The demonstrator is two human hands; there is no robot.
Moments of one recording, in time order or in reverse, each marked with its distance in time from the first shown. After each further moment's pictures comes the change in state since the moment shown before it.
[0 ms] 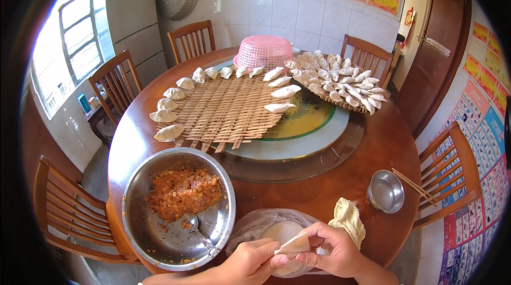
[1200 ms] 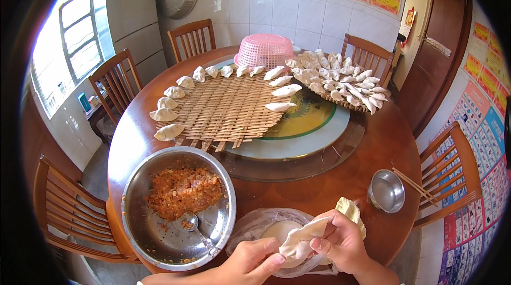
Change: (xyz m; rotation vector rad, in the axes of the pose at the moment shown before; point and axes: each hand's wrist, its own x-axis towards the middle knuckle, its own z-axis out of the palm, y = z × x) left_hand -0.004 0.004 0.001 -0.196 0.012 -0.162; right_hand 0.001 -0.002 0.000 0.198 0.128 -0.059
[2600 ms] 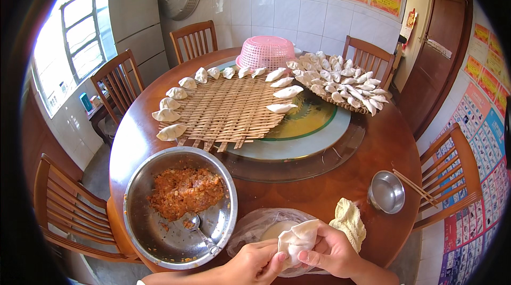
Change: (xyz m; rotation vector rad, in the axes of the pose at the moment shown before) left_hand 0.002 -0.006 0.006 0.220 0.025 0.181; right_hand -0.002 0.004 0.005 0.035 -0.090 0.182
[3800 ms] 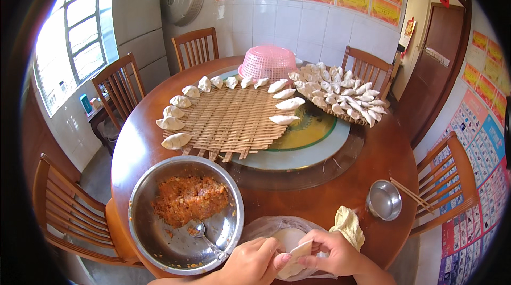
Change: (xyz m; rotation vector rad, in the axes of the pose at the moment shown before) left_hand 0.003 0.019 -0.006 0.279 0.216 -0.035; right_hand 0.009 -0.008 -0.010 -0.392 -0.114 -0.046
